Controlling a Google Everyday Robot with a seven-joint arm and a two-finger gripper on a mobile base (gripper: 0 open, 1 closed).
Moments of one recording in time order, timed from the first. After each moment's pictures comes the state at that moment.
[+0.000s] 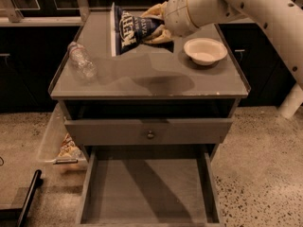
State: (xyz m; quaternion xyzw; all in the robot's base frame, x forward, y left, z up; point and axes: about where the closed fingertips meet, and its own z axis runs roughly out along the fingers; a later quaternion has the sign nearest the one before) arm 0.670 -0.013 0.973 -0.75 0.44 -0.01 0.49
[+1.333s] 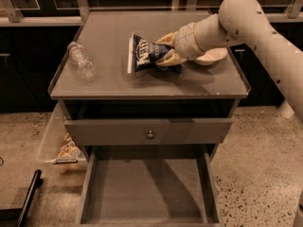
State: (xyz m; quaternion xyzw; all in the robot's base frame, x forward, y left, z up) arm 0.706 -0.055 0.875 -0.71 0.53 0.06 0.46
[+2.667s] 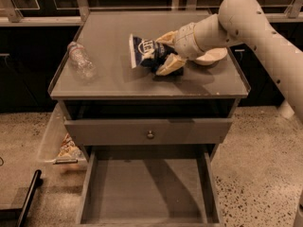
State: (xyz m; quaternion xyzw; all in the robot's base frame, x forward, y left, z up) arm 0.706 -0.055 0.875 -0.71 0.53 0.06 0.46
